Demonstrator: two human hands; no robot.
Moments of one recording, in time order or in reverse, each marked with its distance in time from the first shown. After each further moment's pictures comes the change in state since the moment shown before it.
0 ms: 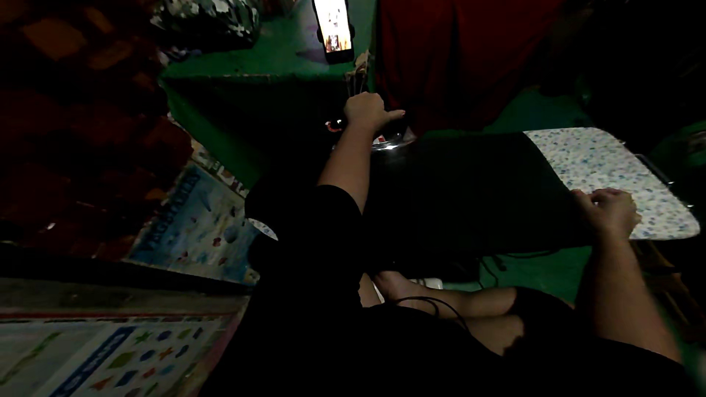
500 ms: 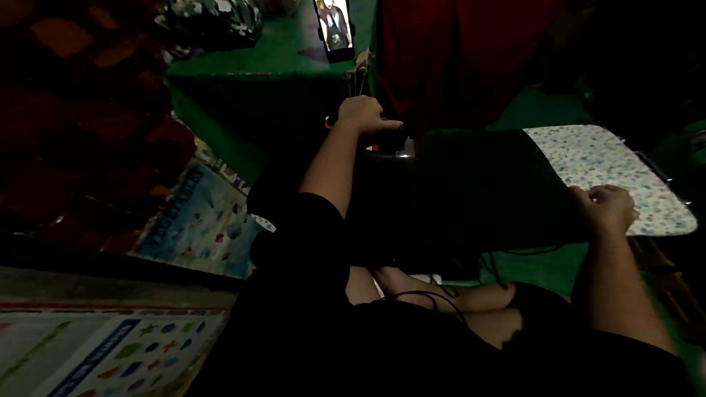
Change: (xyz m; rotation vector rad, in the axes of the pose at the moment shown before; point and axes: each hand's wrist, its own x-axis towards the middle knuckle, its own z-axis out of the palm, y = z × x) left_hand -0.009 -0.025 -0.002 0.085 -0.068 0.271; right_hand -0.001 0.001 -0.001 0.018 0.000 0.017
